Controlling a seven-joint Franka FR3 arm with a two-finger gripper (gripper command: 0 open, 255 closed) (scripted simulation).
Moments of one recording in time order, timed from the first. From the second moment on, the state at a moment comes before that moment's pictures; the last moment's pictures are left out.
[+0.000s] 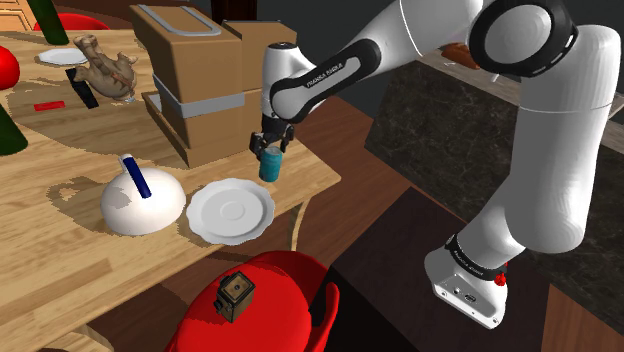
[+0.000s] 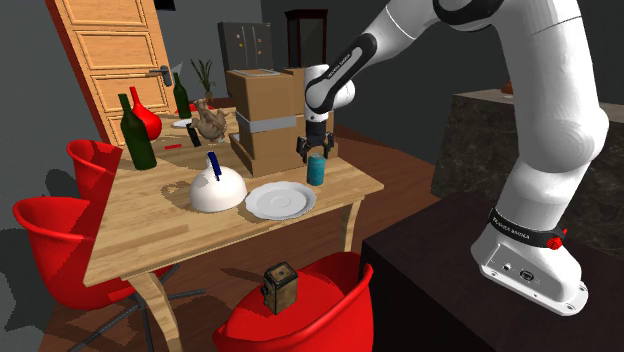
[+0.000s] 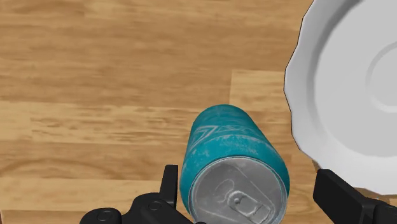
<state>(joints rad) 0.14 0.51 0.12 -1.87 -0.08 2.37 0.38</state>
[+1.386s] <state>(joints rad) 0.14 0.52 0.12 -1.87 -0.08 2.39 0.38</state>
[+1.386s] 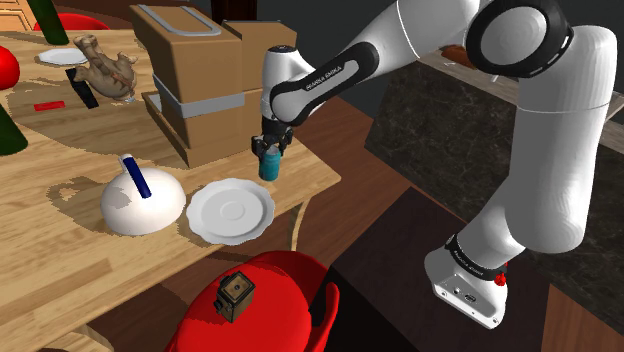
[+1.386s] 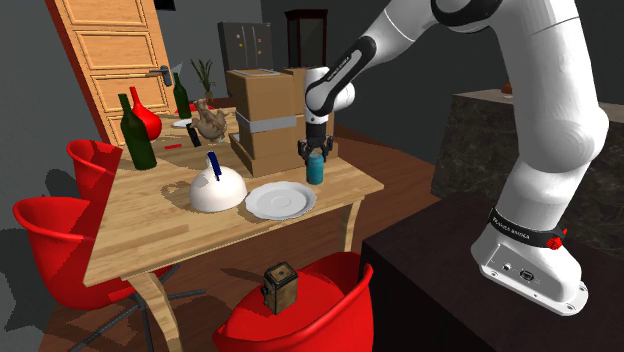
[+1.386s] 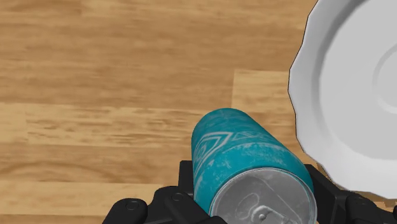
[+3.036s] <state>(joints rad) 0.17 0.50 0.07 -1.71 -0.05 2.18 0.63</state>
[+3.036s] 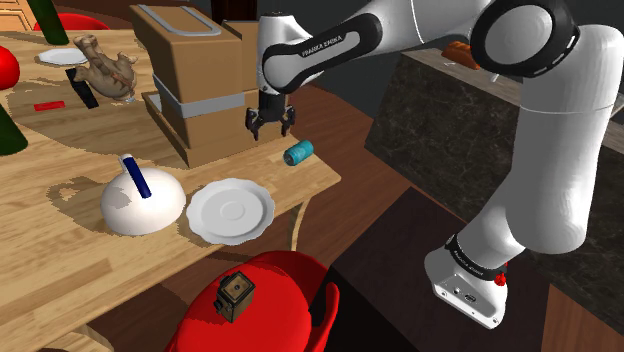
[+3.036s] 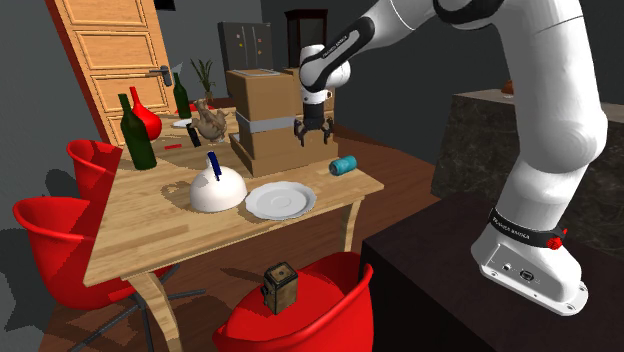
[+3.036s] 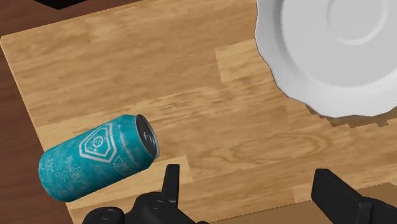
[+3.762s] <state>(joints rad) 0.13 0.64 -0.10 -1.63 0.06 2.16 1.18</state>
